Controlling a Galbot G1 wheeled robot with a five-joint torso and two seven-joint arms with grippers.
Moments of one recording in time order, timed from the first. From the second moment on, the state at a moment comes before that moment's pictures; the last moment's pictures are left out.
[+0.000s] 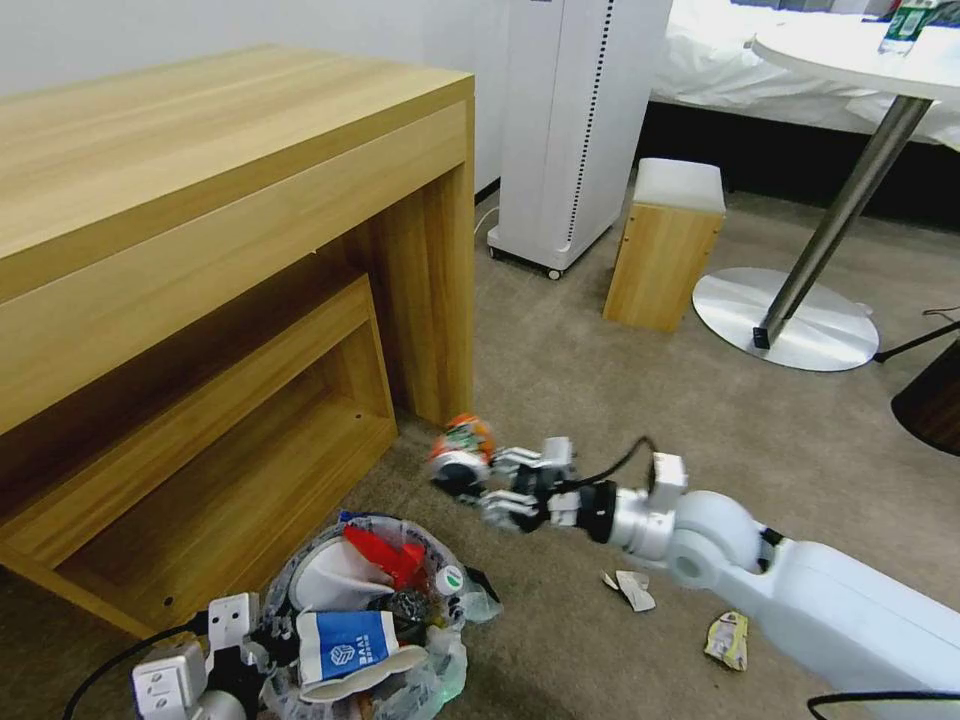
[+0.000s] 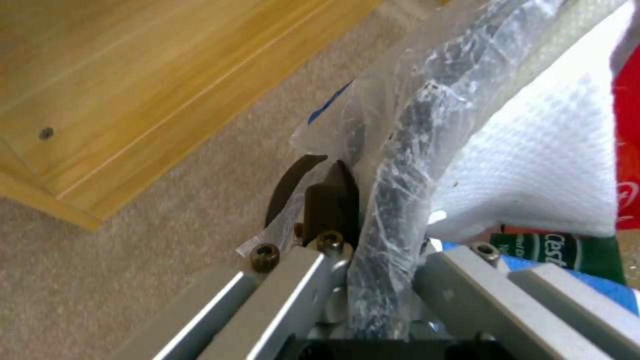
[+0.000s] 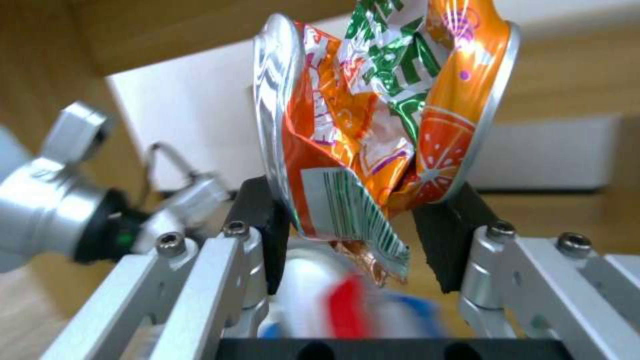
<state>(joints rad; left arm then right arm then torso) 1.98 -1.04 -0.54 -2.45 -0.79 0.43 -0.60 -0.56 0.71 -0.57 1.96 1.00 0.09 -0.48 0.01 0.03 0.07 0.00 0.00</state>
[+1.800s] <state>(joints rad) 2.02 -1.00 -0.54 -2.44 -0.66 0.41 -0.53 -0.50 0.63 -0.32 1.88 1.00 0.01 -0.28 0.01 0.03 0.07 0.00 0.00</state>
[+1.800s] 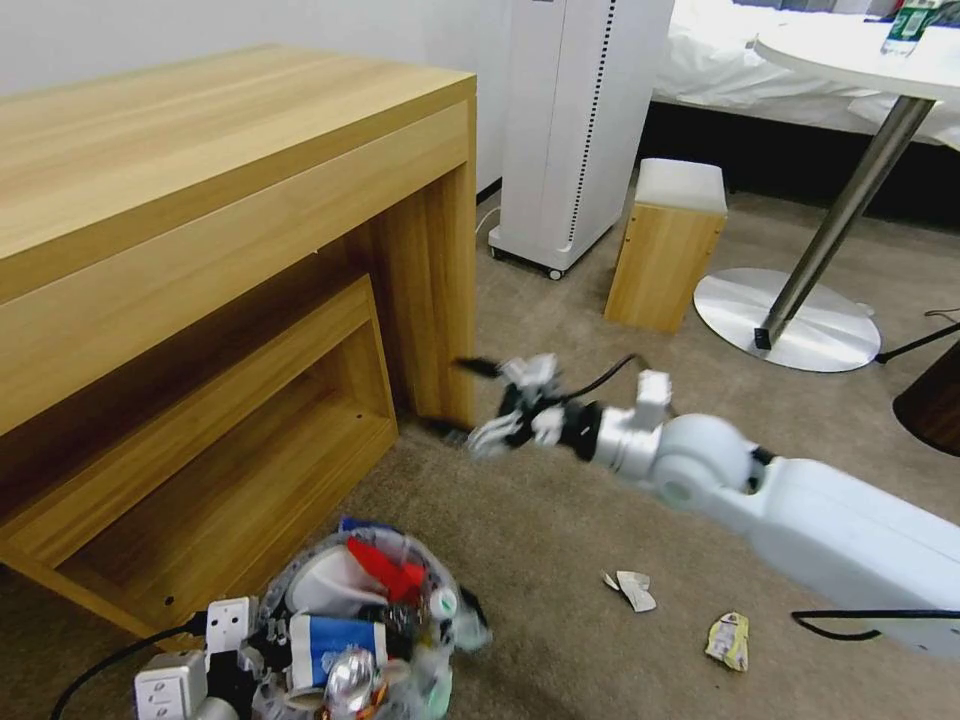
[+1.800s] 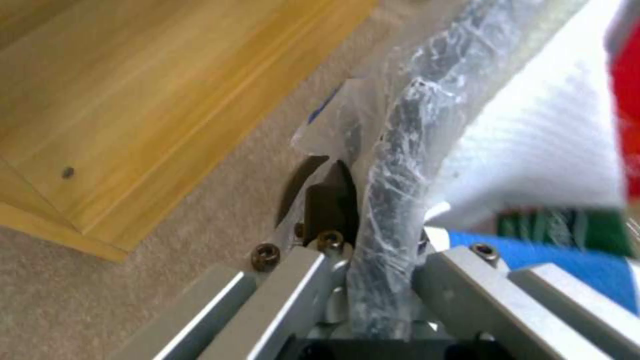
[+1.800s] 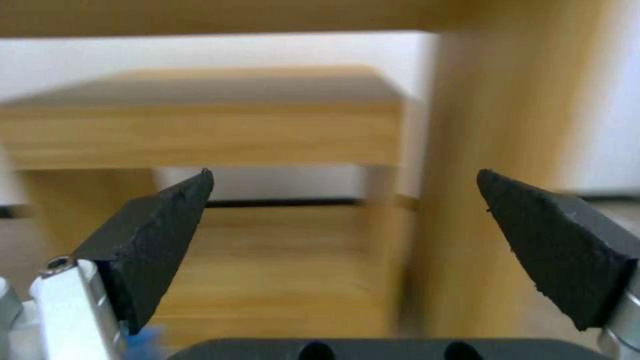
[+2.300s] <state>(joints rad) 2.03 -1.06 -0.51 -2.43 -0.57 0.40 -0.48 -1.04 0.79 0.19 1.76 0.75 -0.01 -0.18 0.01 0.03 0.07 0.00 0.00</state>
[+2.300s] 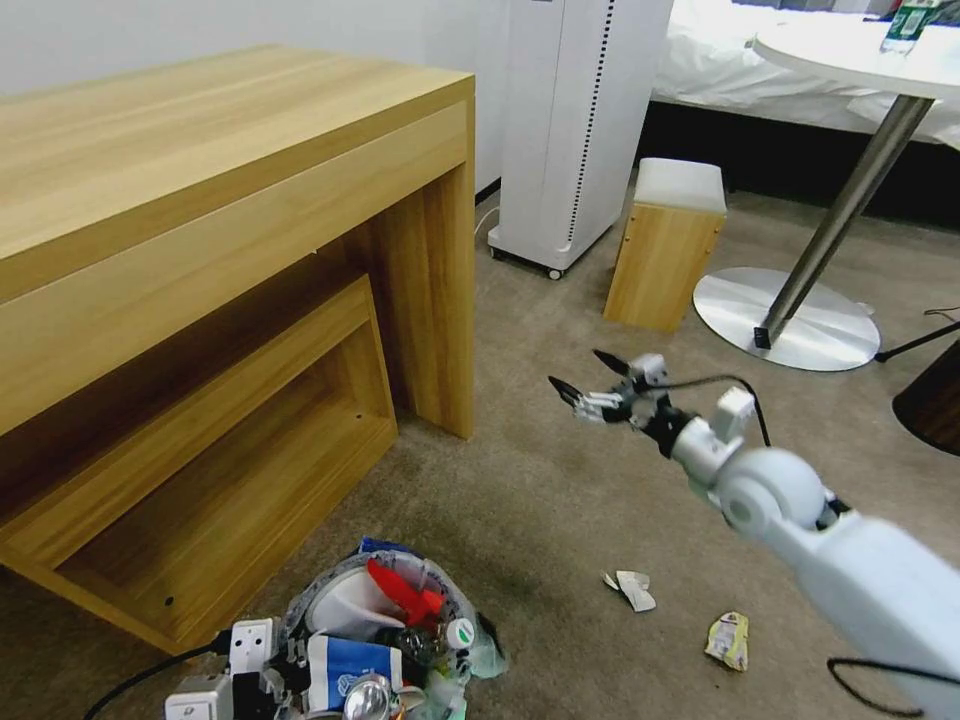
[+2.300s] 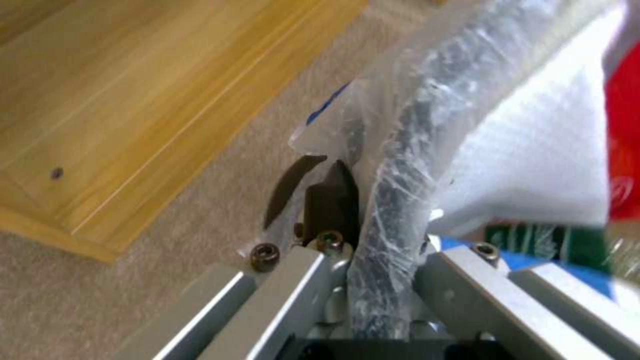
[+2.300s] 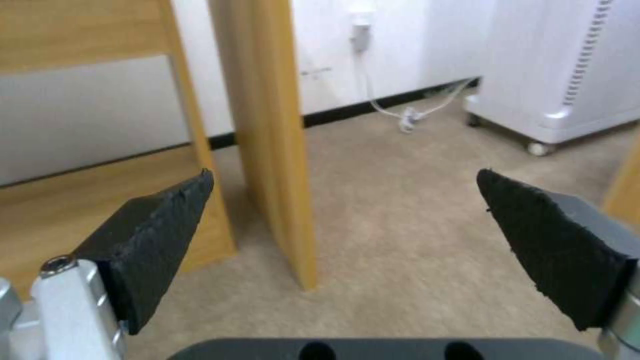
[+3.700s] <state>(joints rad) 2.05 -1.04 -0.53 -2.45 -0.59 0.42 -0.50 -1.17 0.99 0.15 1.29 0.47 -0.24 -0.09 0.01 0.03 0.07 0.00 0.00</state>
